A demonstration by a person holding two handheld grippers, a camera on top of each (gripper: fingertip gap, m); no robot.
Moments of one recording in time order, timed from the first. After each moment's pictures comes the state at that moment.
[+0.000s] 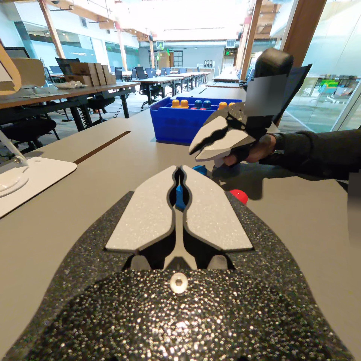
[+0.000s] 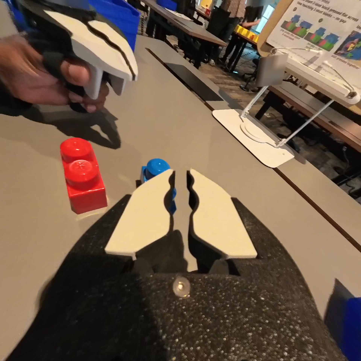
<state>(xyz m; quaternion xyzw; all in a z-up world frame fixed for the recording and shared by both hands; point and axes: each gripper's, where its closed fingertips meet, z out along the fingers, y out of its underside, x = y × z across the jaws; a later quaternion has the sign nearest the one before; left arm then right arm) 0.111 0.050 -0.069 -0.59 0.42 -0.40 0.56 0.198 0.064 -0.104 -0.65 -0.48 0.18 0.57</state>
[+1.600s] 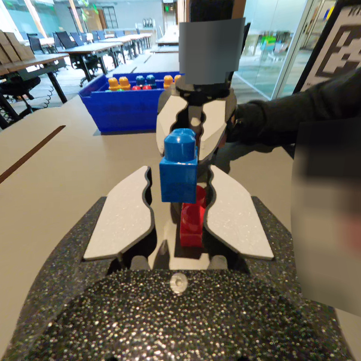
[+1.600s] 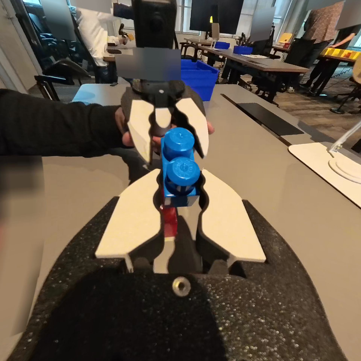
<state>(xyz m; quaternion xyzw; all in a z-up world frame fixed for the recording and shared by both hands) 0.148 0.001 -0.078 -0.56 0.54 -0.43 0.46 0.154 0.002 -0.075 -0.58 -0.51 0.38 0.50</state>
